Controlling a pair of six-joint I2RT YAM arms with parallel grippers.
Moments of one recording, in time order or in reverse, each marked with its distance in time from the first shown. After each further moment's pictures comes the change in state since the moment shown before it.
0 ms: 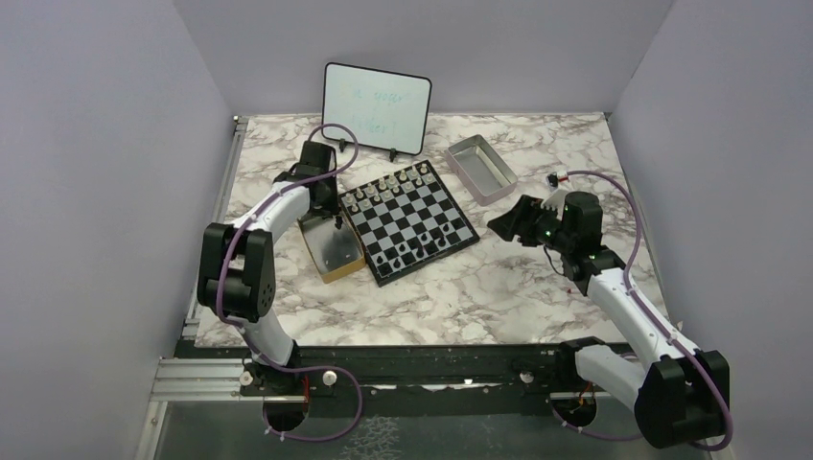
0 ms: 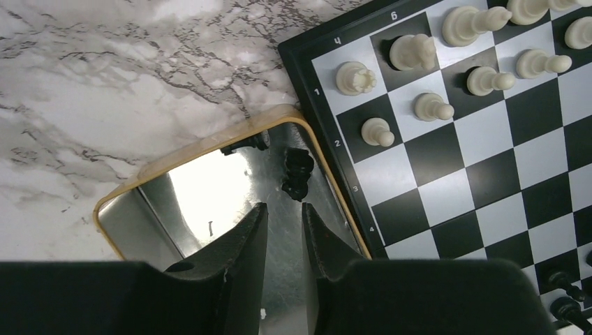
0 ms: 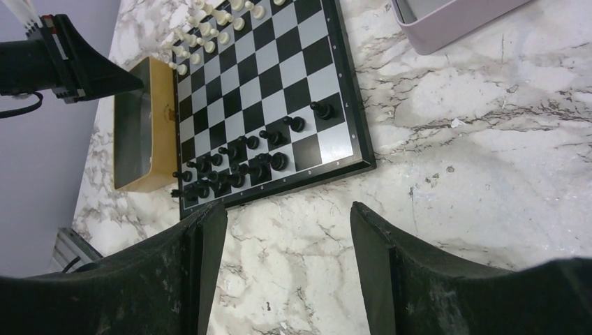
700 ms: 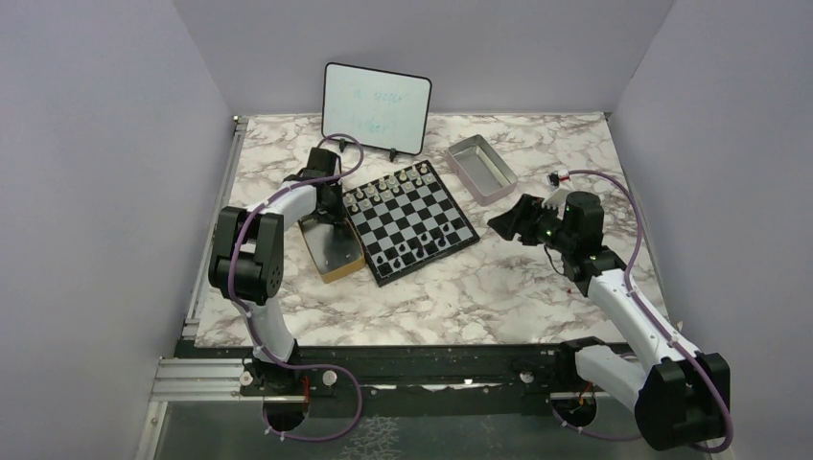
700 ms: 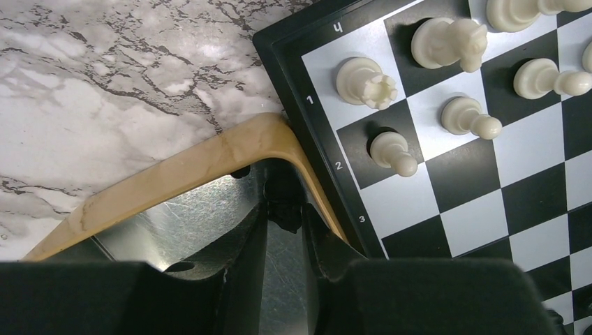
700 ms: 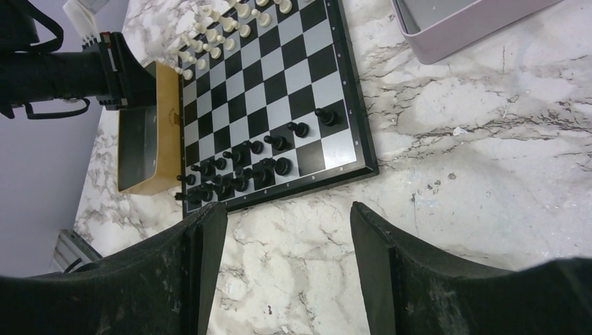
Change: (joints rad) left arm -0.001 0.134 0.000 0.055 0.073 0.008; right arm 0.000 -0.011 0.000 0.019 -0.003 0.000
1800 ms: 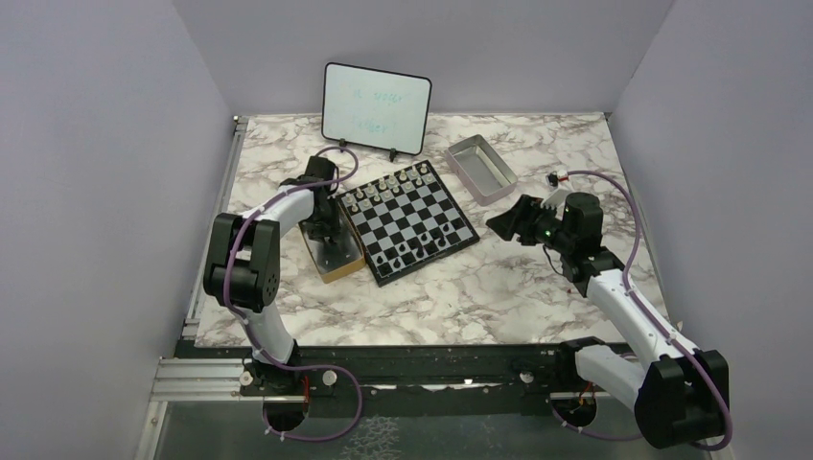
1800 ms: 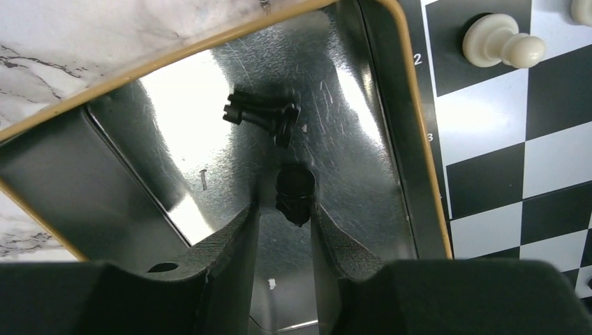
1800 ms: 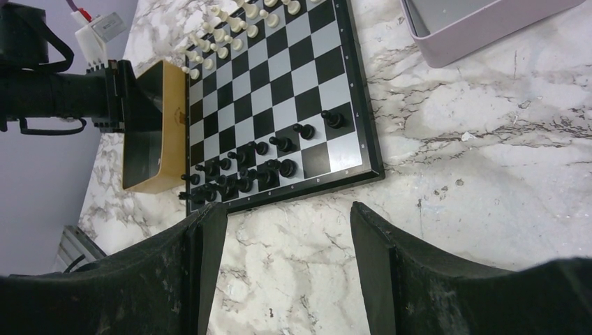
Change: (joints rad) left arm 0.000 -0.055 -0.049 -0.168 -0.049 -0.047; right arm 0.000 0.010 -0.016 0.045 -0.020 0.003
